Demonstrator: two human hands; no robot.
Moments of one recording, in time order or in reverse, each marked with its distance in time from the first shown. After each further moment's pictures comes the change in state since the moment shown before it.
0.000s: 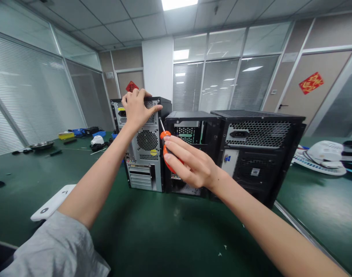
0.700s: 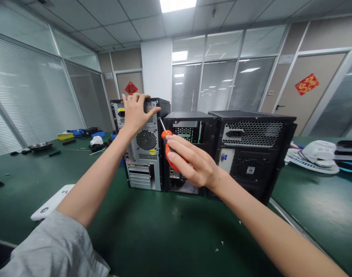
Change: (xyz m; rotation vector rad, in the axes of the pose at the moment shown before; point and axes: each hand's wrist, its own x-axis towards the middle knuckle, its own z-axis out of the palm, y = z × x) left_hand -0.006 -0.008 0.001 -0.194 -0.013 0.090; right_hand -0.001 -0.007 -0.011 -0.040 -0.023 0.077
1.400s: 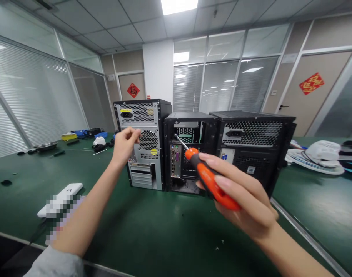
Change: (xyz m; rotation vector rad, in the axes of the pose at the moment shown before) left_hand -0.094 0.016 -0.043 -0.539 -0.028 -0.393; right_hand -0.026 -0.057 -0.057 0.024 0.123 0.716
